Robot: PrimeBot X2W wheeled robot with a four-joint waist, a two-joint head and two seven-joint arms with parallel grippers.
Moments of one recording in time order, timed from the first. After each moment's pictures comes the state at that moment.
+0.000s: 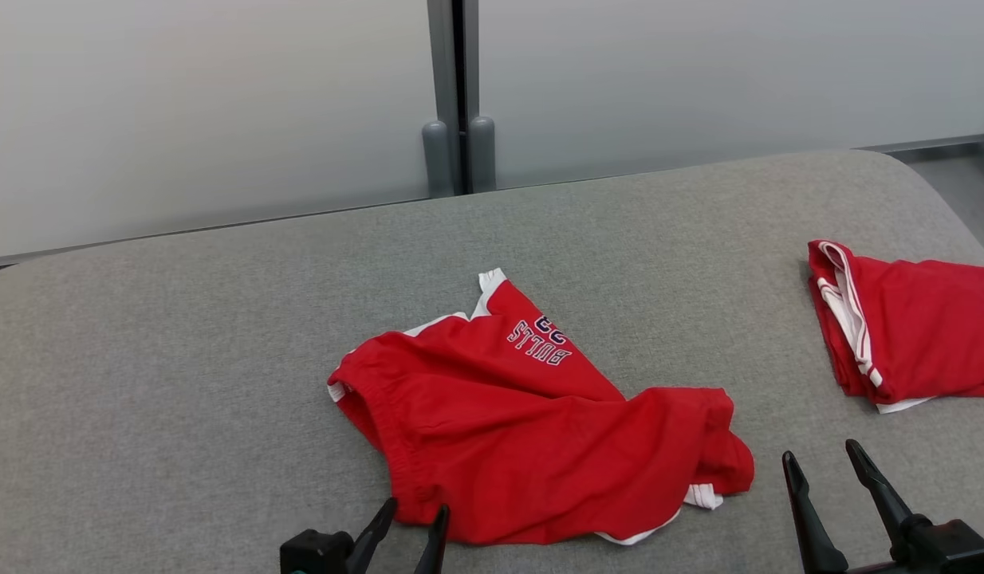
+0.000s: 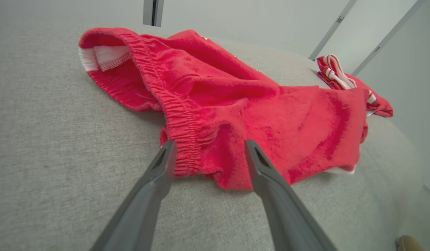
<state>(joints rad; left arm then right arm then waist) 0.04 0.05 -0.41 0.37 -0.44 -0.07 -0.17 0.13 -0.08 0.00 0.13 0.08 0.13 -0.26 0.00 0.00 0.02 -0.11</state>
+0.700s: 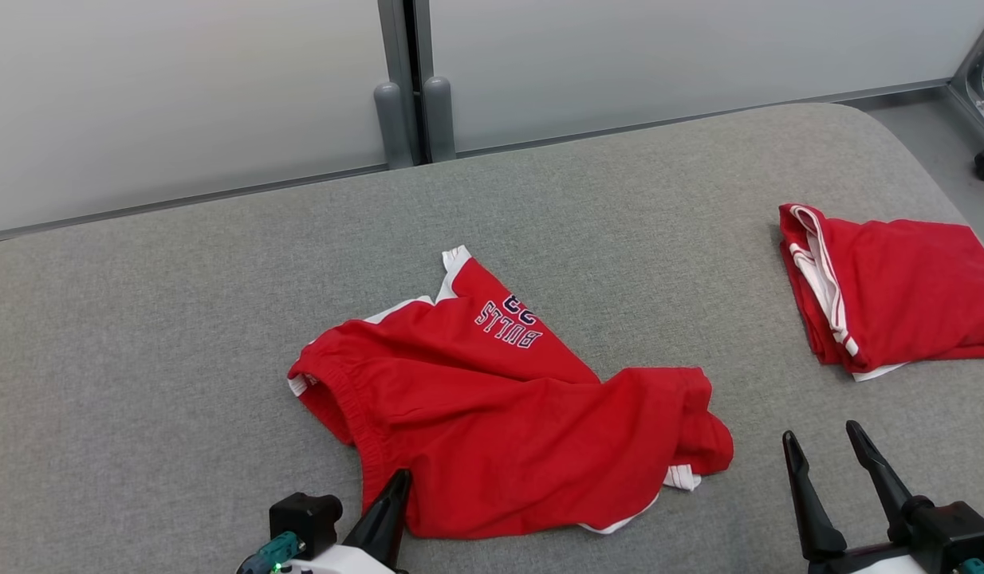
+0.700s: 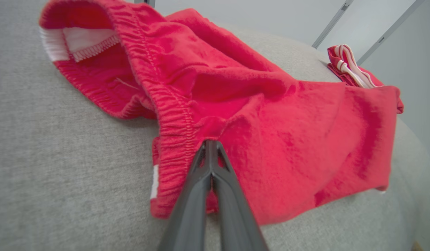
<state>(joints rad) -0.09 0.06 -0.42 0.50 -0.50 -0.07 -0.20 0.09 -0.07 0.00 0.14 0.09 0.13 -0.26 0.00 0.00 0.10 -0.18</state>
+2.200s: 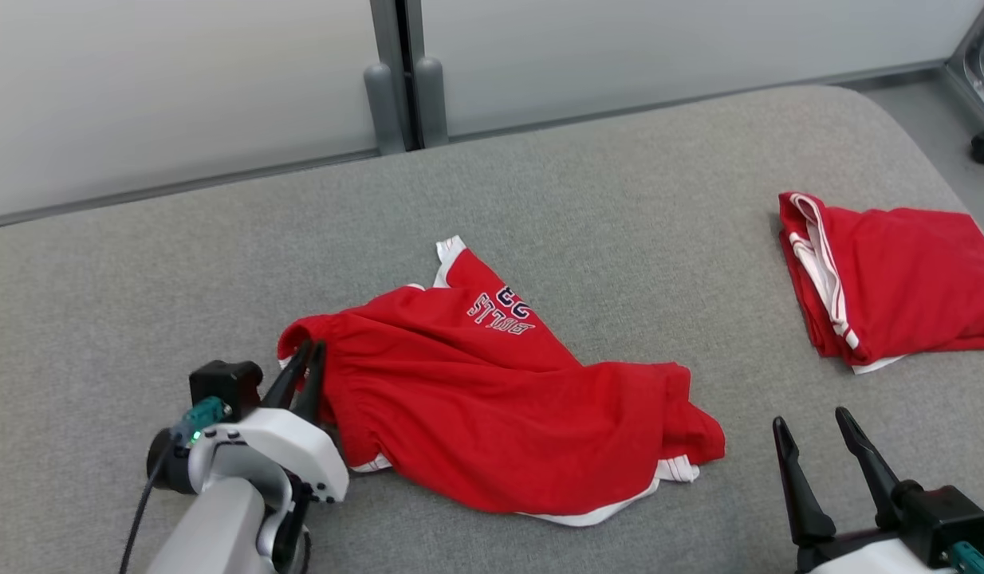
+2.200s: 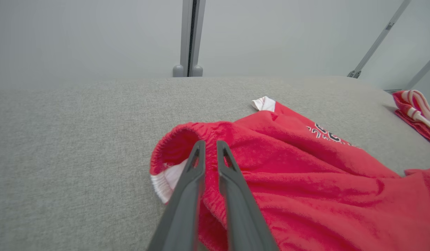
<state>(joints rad) -0.44 0.14 -0.37 0.79 -0.50 -0.06 -0.25 0.04 -0.06 0.01 0.17 0.11 0.13 -0.26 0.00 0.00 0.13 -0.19</state>
